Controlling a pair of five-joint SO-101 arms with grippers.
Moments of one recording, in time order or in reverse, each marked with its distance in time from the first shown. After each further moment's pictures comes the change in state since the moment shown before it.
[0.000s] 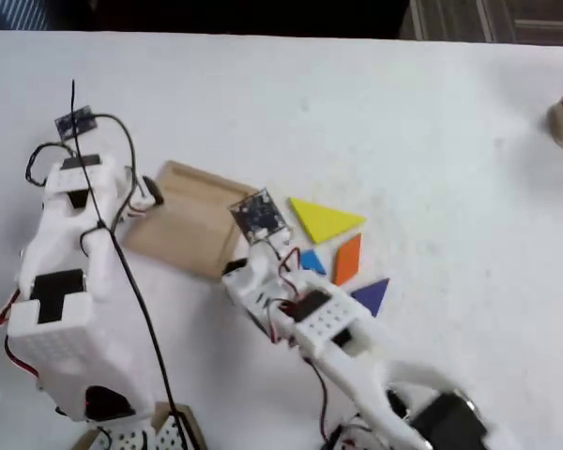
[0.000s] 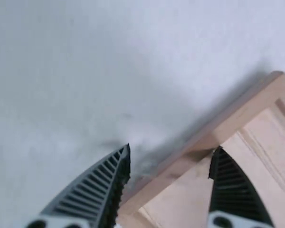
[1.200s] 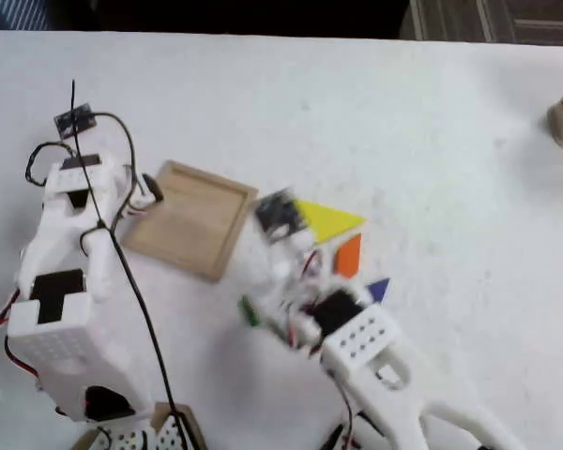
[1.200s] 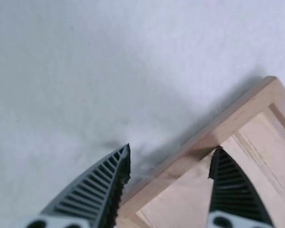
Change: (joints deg) left arm 0.0 0.0 0.0 -1.2 0.0; right arm -3.9 -25.0 -0.3 36.4 2.6
